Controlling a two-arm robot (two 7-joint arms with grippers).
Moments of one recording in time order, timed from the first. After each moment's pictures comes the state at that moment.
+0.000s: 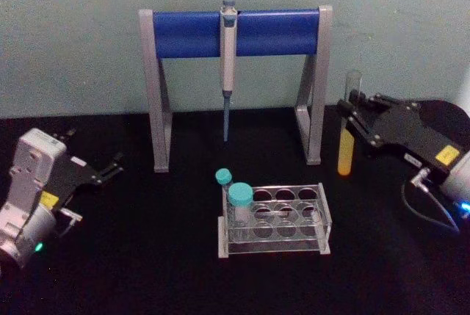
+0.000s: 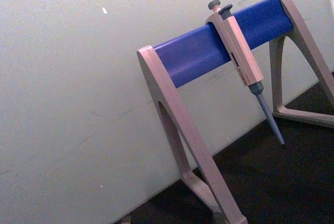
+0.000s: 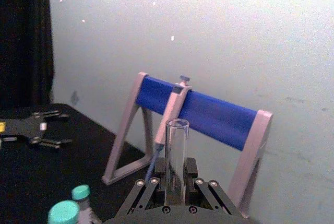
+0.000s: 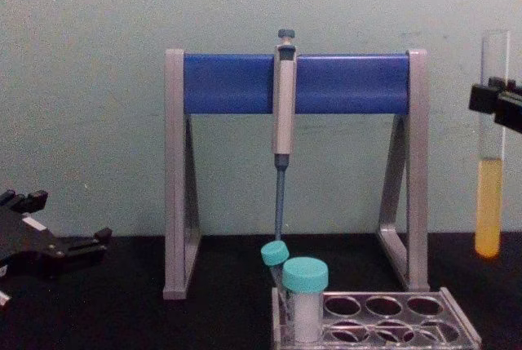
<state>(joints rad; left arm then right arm) -0.20 0.60 0.45 -1.41 -0.25 -0.12 0.03 0.12 0.61 -0.25 -1.71 0.50 -0.07 0.43</state>
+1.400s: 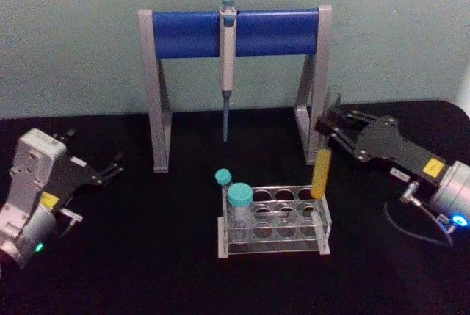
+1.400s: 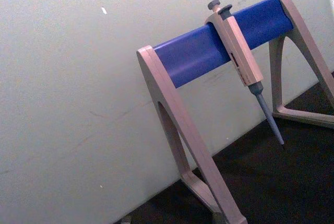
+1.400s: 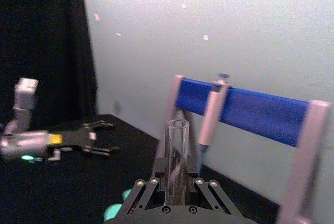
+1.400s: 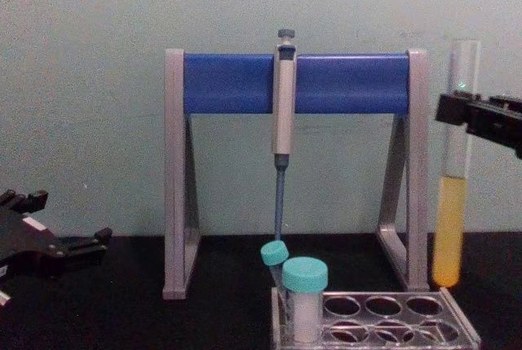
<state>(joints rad) -0.20 0.60 0.45 -1.41 -0.25 -0.12 0.03 0.14 0.62 -0.30 -1.69 0.66 -0.04 0.55</state>
